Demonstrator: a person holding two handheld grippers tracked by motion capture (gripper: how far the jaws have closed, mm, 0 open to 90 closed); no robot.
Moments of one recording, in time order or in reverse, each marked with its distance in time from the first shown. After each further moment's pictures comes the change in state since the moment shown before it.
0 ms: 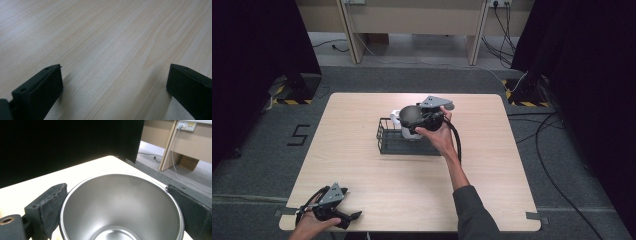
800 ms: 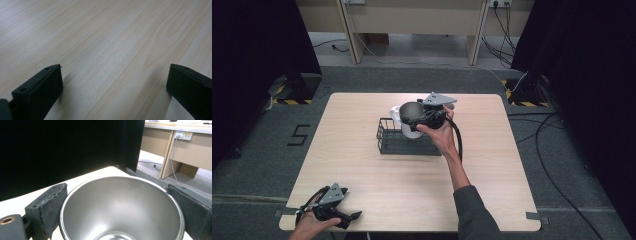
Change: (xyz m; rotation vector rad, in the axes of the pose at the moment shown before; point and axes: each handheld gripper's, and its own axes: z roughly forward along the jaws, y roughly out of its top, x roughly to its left) left arm 0.000 0.000 0.000 0.000 0.000 0.000; right arm 0.001 0.010 -0.010 -0.078 0.007 0.021
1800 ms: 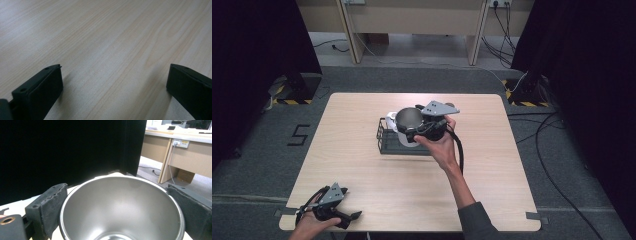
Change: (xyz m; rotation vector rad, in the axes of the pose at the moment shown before) left arm 0.000 0.000 0.000 0.001 0.002 -0.002; right arm 0.053 0.016 -0.036 -0.034 -0.021 -0.014
